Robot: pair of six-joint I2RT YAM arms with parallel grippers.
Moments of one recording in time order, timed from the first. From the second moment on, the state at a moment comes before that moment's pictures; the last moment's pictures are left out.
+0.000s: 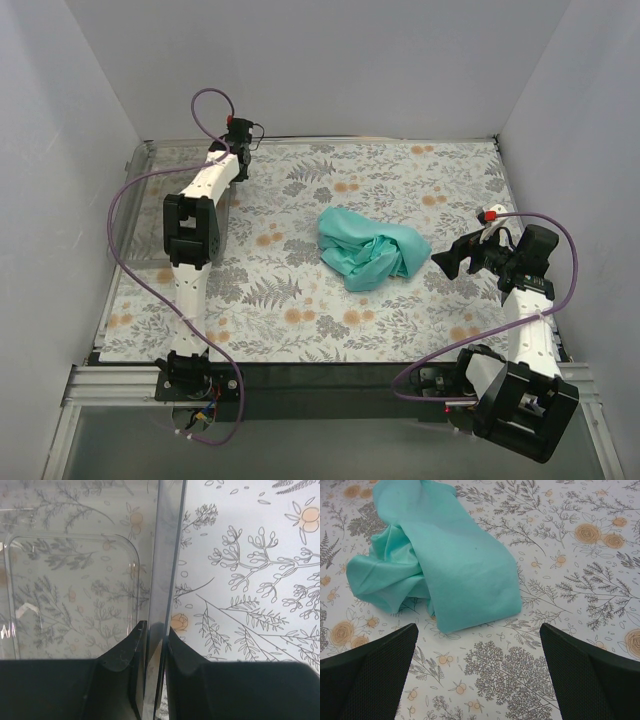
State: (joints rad) left arm -0.17 2.40 2.11 -0.66 -0.43 -0.03; right arm -0.36 0.94 0.56 -0.22 -0.97 -0.38
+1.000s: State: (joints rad) left arm -0.14 2.18 1.99 -0.53 -0.24 -0.06; right arm -0.36 0.94 0.56 -0.23 -1.00 -0.40
